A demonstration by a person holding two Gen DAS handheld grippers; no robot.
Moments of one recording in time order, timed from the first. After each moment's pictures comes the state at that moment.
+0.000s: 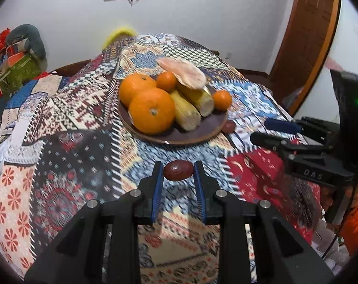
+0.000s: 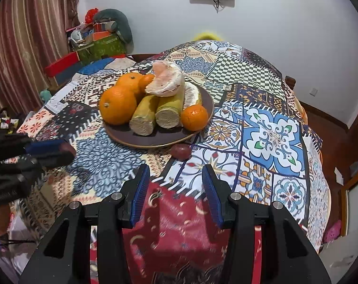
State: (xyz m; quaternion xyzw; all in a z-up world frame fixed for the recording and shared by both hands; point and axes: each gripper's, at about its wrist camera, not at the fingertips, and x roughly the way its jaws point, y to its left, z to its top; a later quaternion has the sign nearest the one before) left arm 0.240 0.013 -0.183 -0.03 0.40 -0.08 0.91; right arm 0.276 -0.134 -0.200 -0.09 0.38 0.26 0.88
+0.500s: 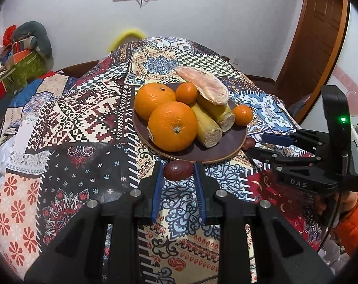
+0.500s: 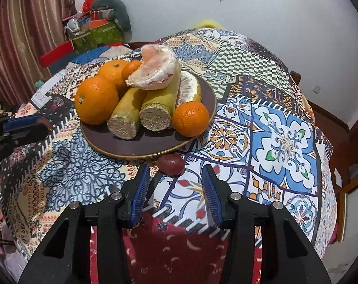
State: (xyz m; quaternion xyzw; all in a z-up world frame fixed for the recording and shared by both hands) left arm 0.265 0.033 -0.184 -0.04 0.40 -0.06 0.91; right arm 0.313 -0.118 -0.222 -0.11 0.41 0.26 0.87
